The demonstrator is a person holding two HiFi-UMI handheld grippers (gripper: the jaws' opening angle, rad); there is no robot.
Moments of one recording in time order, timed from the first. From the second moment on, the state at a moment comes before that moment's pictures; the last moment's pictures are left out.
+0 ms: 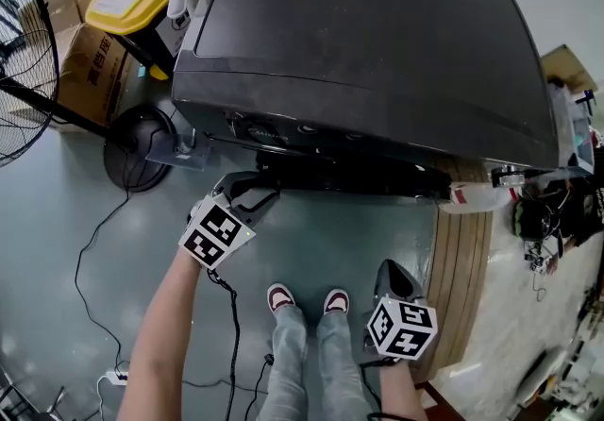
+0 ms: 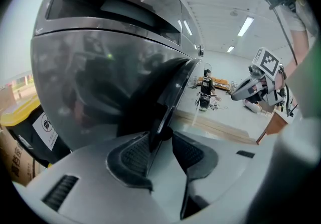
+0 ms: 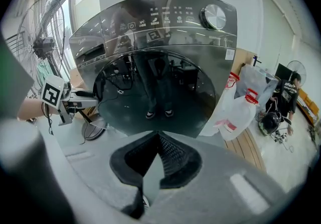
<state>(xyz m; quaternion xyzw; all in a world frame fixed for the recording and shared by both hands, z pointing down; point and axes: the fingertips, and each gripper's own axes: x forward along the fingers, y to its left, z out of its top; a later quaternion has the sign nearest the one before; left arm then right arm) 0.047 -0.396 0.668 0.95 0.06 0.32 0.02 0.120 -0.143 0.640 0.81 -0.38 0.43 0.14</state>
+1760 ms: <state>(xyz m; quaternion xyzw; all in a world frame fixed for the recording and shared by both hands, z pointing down) -0.037 -0.264 0.680 0.94 0.02 0.32 0.09 0.117 -0.062 0.596 0.81 -0.41 0.39 0.16</state>
